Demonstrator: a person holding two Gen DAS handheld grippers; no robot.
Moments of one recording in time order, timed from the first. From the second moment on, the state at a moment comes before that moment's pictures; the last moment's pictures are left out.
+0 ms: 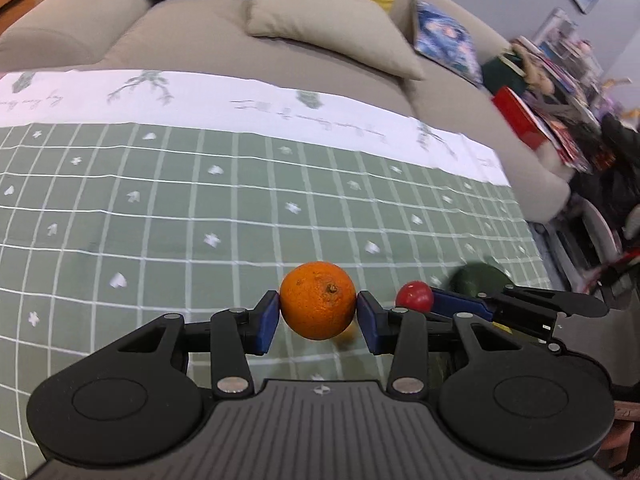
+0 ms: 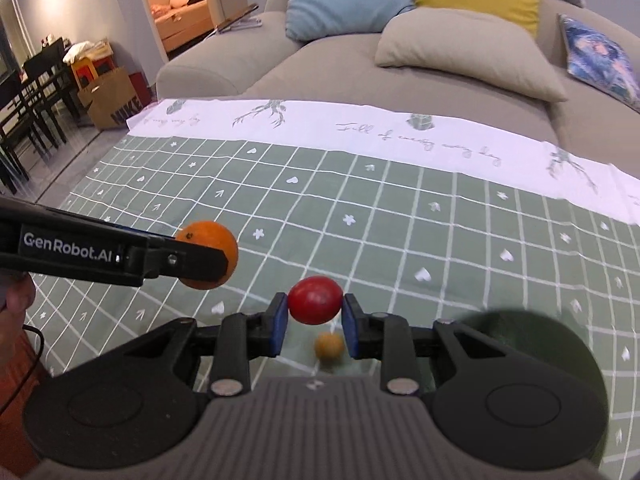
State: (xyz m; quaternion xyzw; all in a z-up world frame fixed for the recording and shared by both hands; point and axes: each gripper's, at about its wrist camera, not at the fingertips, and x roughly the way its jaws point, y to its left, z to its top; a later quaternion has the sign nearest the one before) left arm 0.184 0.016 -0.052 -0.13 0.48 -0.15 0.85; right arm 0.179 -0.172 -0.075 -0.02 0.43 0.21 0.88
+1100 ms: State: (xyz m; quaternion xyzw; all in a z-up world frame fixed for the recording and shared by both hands) left arm 0.179 -0.155 -0.099 0.02 0.57 -0.29 0.77; right arm 0.124 -0.297 -0.115 -0.03 0.50 0.11 0.86
